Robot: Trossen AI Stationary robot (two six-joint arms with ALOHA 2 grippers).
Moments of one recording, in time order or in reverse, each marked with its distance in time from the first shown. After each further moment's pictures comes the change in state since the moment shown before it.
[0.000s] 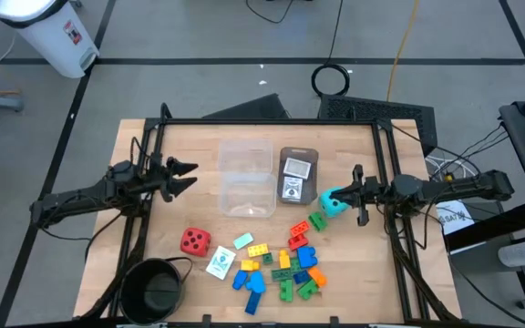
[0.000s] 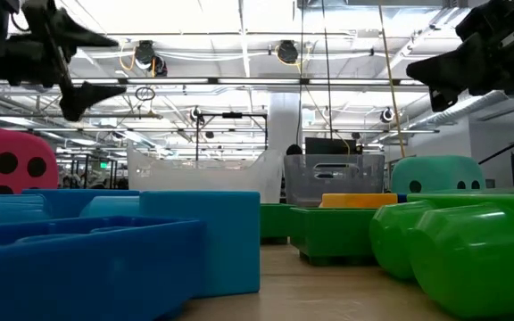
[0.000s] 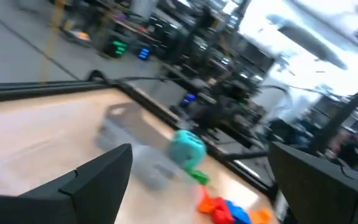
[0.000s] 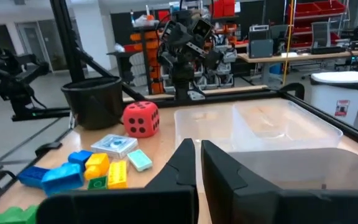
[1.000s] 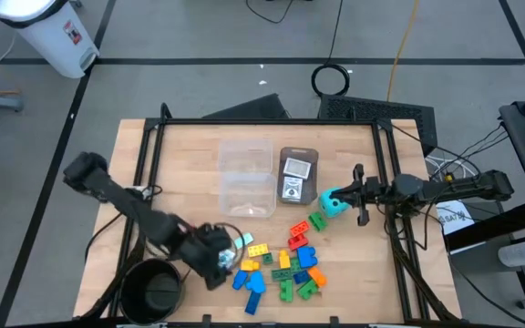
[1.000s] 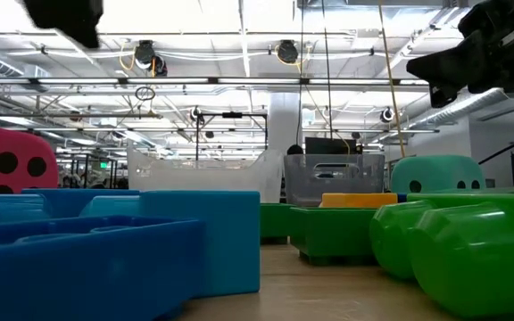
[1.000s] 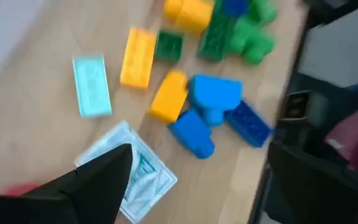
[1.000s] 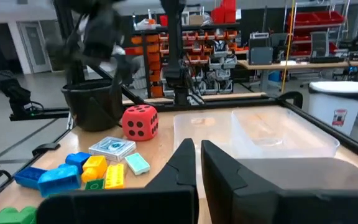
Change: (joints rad) left arm -0.816 1.452 1.121 -0.775 -0.221 -0.425; right arm 0.000 0.000 0.000 0.026 0.000 -0.042
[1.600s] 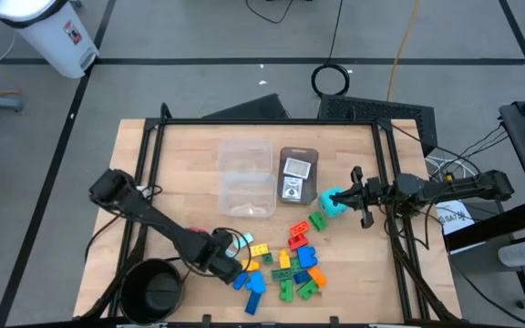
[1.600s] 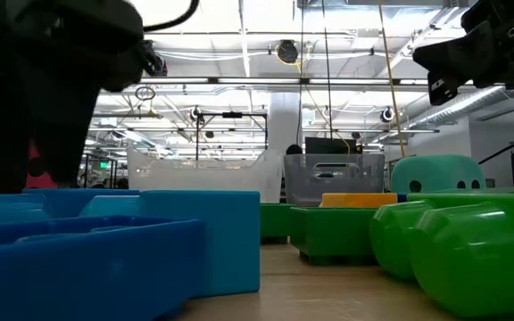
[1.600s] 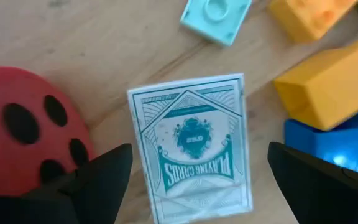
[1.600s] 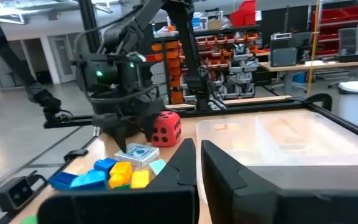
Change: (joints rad) left arm 0.039 0.272 0.002 -0.149 0.088 -0.520; right arm 0.000 0.000 0.000 0.020 -0.105 0.052
